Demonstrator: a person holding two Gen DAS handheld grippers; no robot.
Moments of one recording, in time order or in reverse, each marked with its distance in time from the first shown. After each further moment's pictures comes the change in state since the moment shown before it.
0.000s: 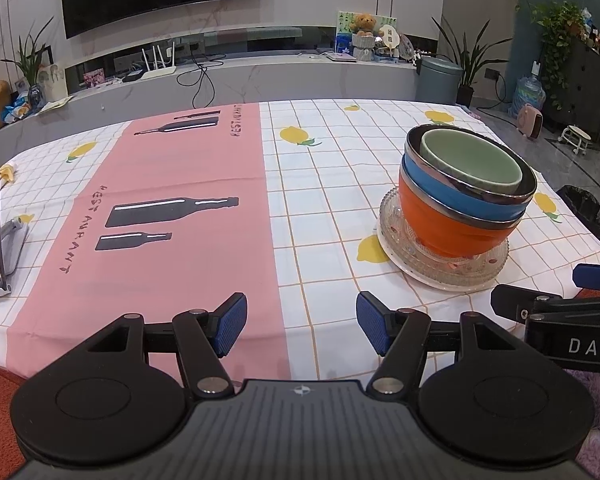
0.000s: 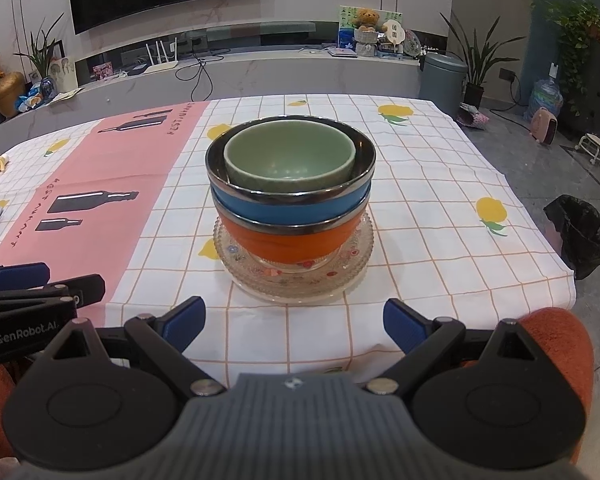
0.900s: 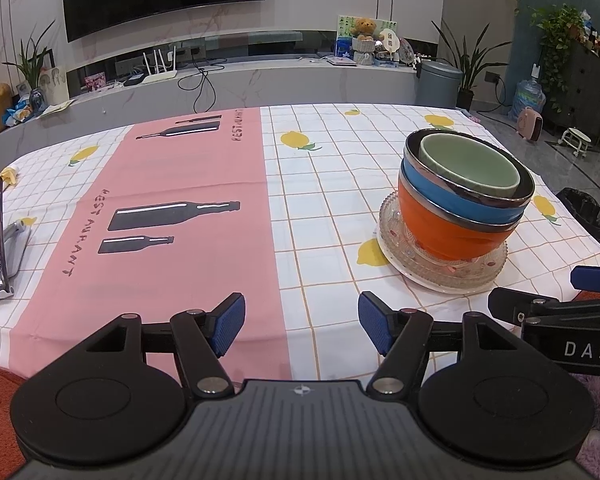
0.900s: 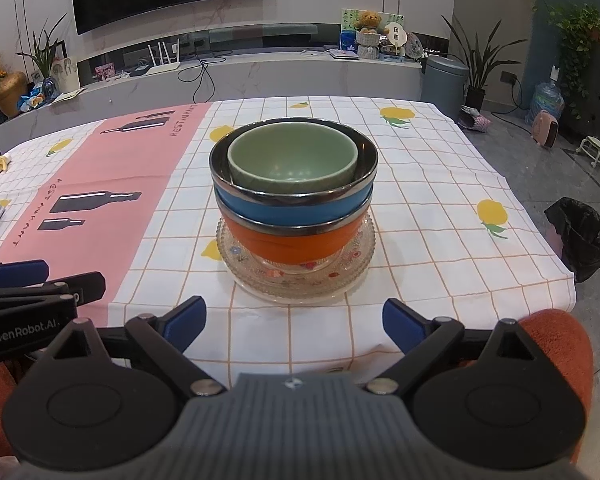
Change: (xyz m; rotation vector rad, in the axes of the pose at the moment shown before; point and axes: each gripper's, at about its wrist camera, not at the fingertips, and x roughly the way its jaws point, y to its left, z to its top) left arm -0.003 0.000 0.000 -0.001 -0.013 0.001; right arm -0.002 0.002 -0.001 -0.006 -0.004 0.004
